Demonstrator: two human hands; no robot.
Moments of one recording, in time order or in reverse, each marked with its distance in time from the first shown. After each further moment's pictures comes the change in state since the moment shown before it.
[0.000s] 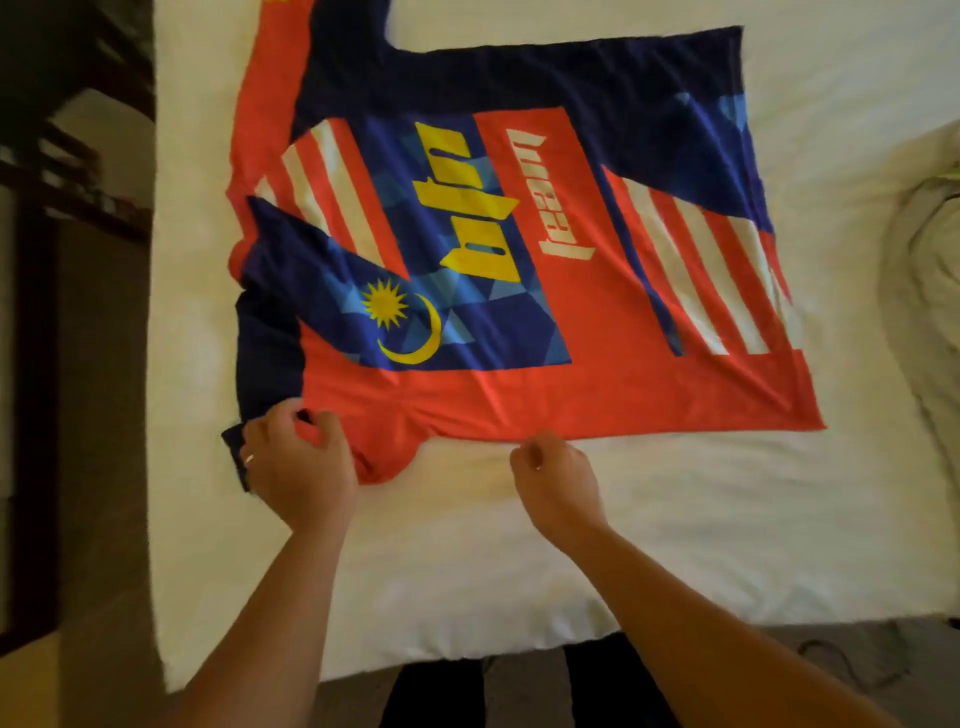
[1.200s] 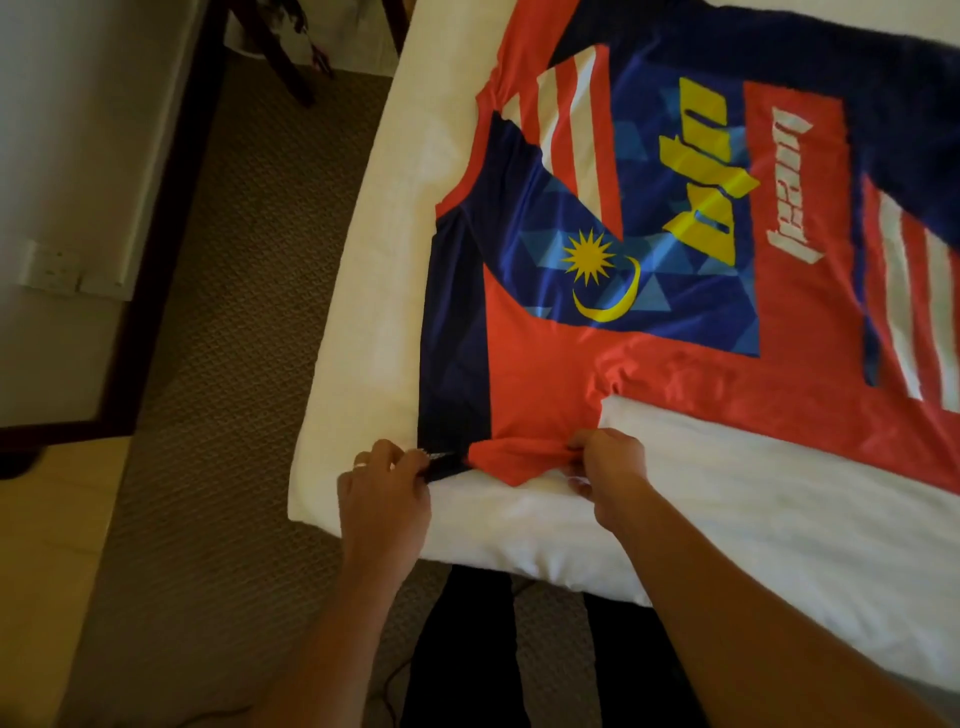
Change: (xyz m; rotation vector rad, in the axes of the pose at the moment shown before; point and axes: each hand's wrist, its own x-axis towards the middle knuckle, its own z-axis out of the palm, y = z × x) left_hand -0.055 -0.177 -0.096 0.232 -0.436 0.226; right_hand -0.044 -0.059 0.113 0.446 -0.139 0.500
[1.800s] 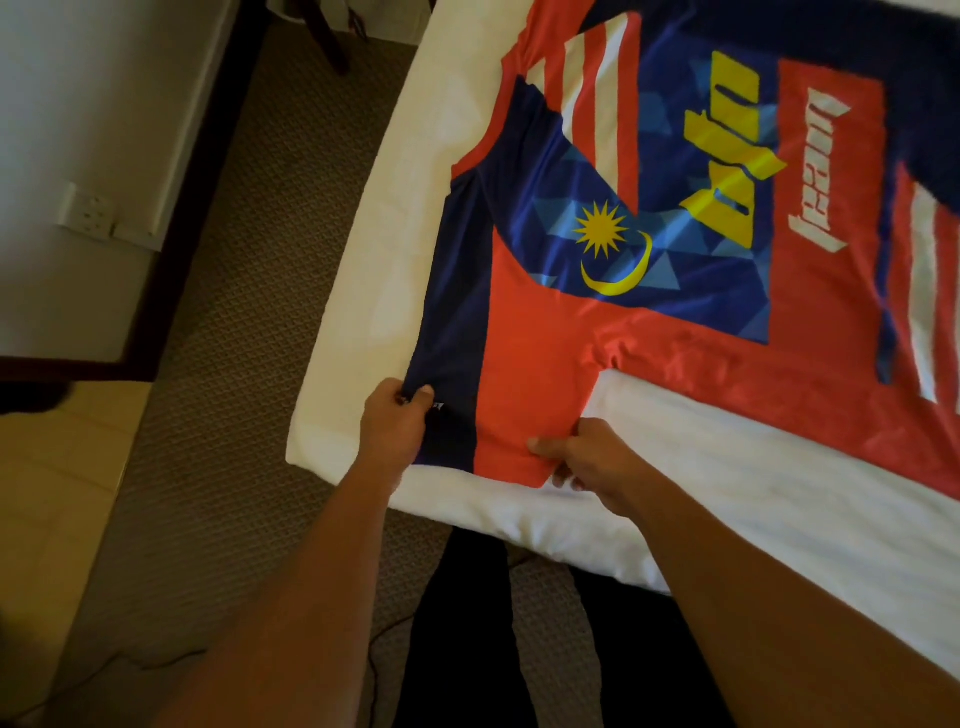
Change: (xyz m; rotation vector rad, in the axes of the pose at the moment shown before) left_hand 0.033 0.023 0.008 -0.771 -0.049 -0.567; right_hand 0.000 0.012 -0.028 -0.526 -0.494 -0.141
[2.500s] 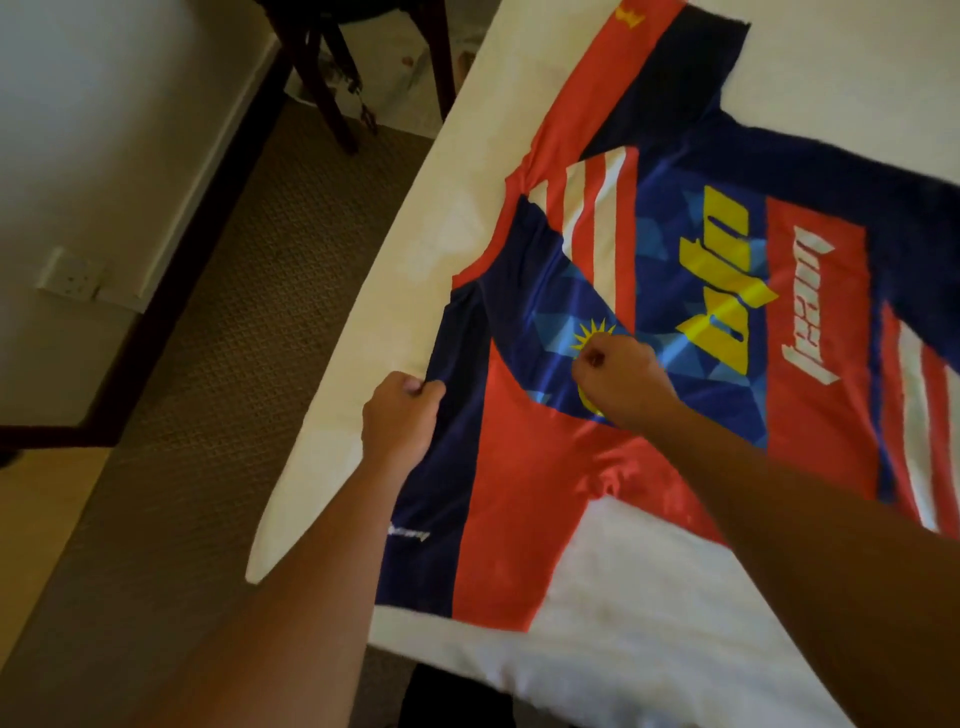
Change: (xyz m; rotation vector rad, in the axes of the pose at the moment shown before) left_hand 0.065 0.105 0.018 0.072 0.079 0.092; right_hand 0.060 -0.165 -0.079 -0.695 0.509 -0.455
